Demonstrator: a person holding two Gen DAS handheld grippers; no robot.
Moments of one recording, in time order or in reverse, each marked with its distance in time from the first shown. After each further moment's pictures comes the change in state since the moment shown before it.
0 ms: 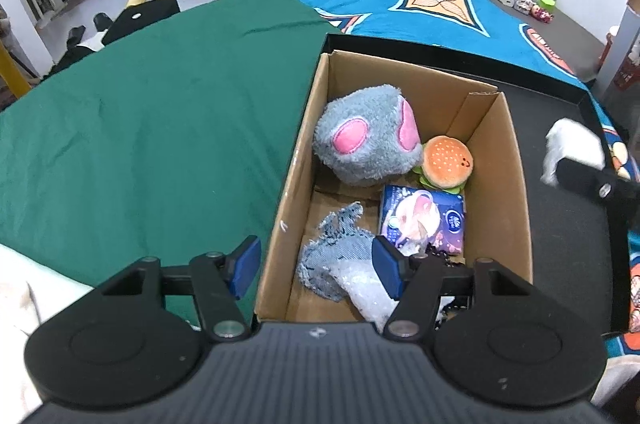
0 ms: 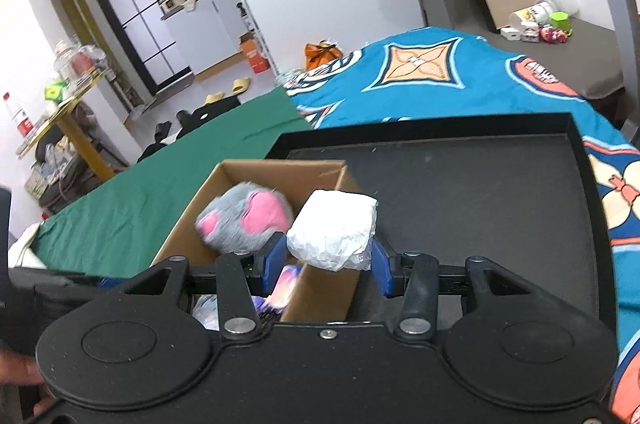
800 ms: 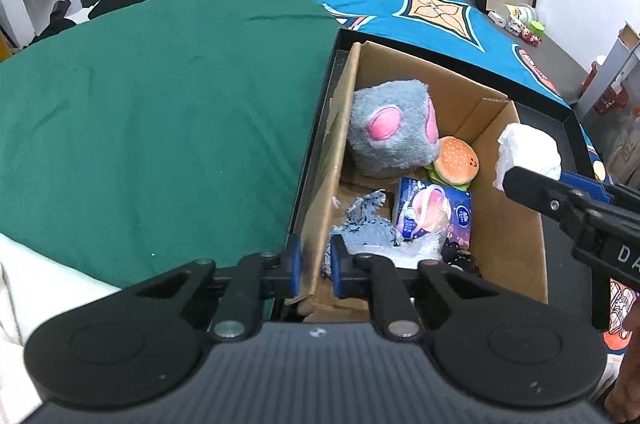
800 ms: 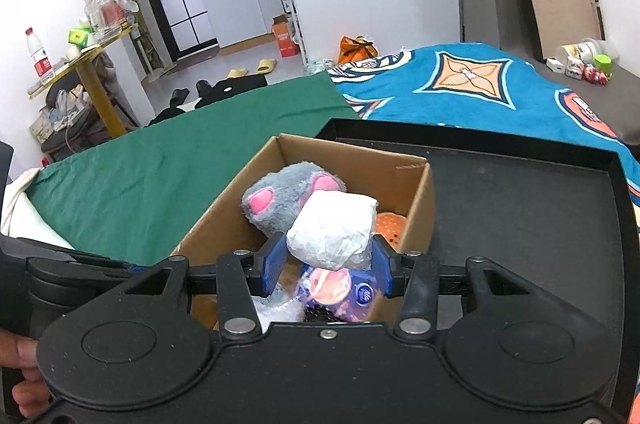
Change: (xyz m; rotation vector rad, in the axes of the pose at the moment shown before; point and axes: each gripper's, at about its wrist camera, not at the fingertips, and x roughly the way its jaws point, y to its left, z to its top) left arm 0.008 0.047 -0.017 -0.081 -0.013 -0.126; right arm 0.018 0.063 -0.015 -0.174 0.016 0.004
